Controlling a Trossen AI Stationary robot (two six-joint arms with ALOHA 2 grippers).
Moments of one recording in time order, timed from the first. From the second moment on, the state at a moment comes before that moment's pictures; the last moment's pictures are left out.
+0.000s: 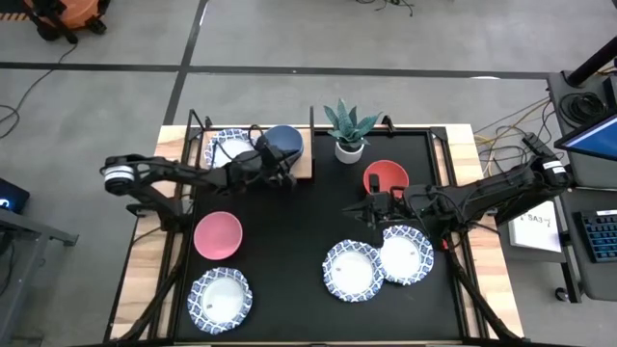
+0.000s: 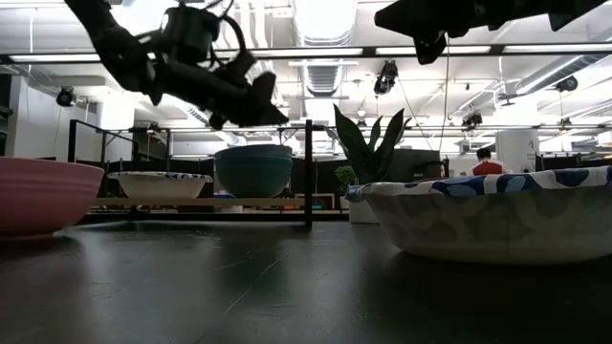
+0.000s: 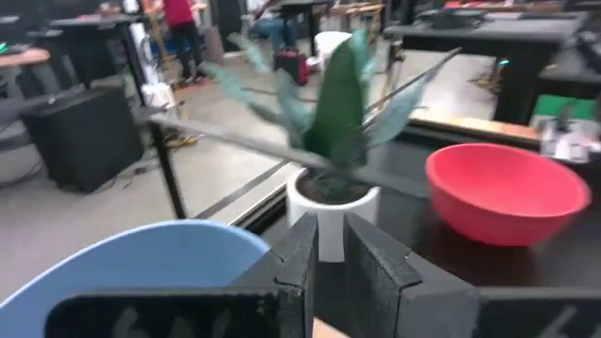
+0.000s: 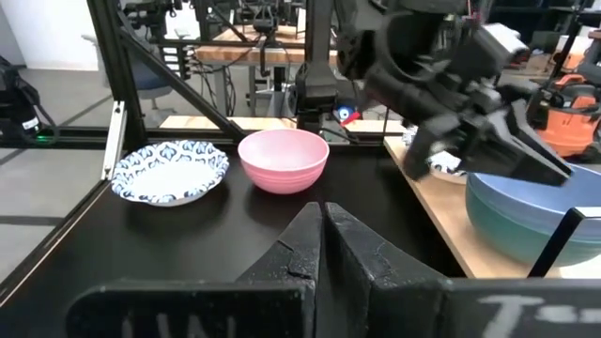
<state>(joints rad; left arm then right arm) 0.28 1.51 0.62 0.73 -0.35 -0.02 0.17 1.12 0.61 0.38 0.16 0.00</state>
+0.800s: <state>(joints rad) 0.32 1.61 0.73 0.56 -0.29 -0.09 0.17 1.12 0.60 0.37 0.16 0.01</state>
